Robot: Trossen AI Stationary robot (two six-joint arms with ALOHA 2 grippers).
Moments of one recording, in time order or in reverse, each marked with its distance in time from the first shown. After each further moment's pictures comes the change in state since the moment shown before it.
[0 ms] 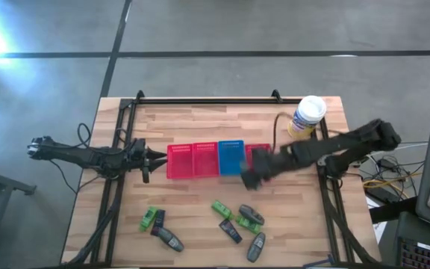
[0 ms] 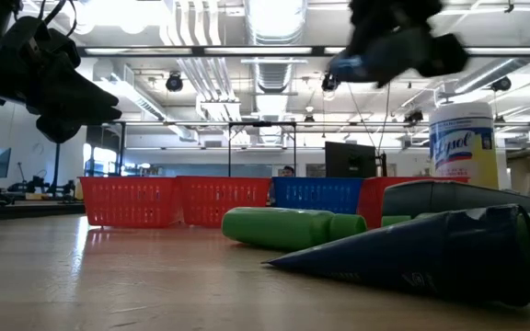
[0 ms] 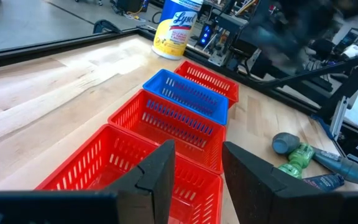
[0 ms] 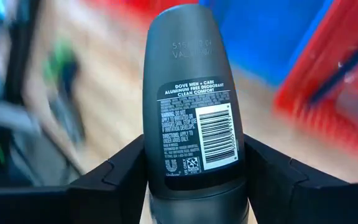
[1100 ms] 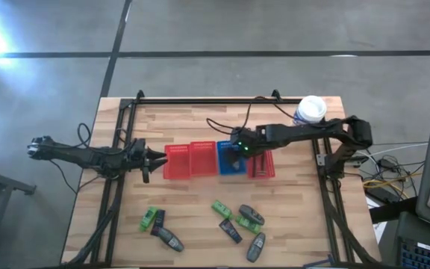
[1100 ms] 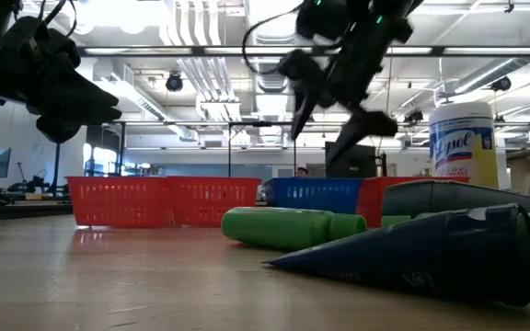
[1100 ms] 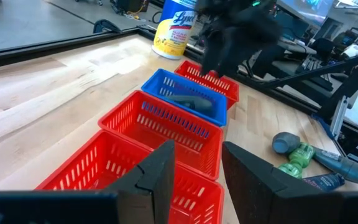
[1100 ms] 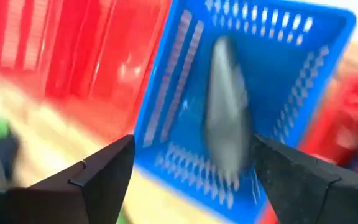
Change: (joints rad) left arm 0.000 0.000 0.000 0.000 0.000 0.000; right arm -0.238 0.235 0.025 0.116 -0.086 -0.224
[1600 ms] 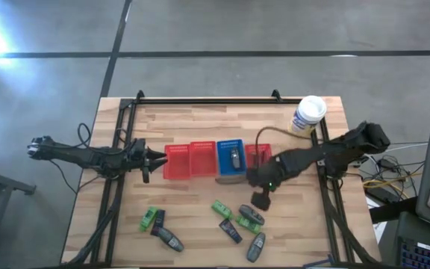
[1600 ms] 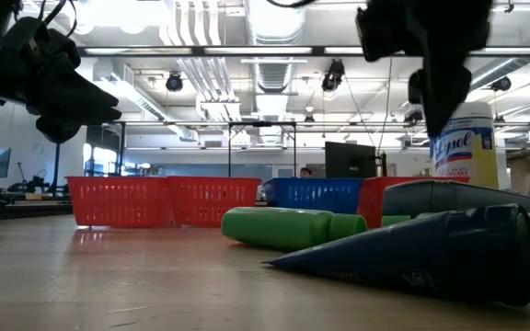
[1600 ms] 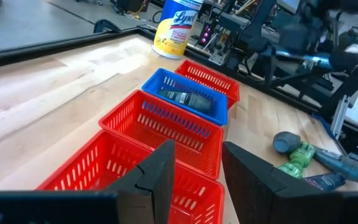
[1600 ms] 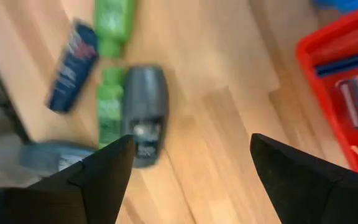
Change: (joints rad) left arm 0.000 0.000 0.000 -0.002 -0.001 0.009; right arm 0.345 -0.098 -0.045 -0.258 -0.122 -0.328
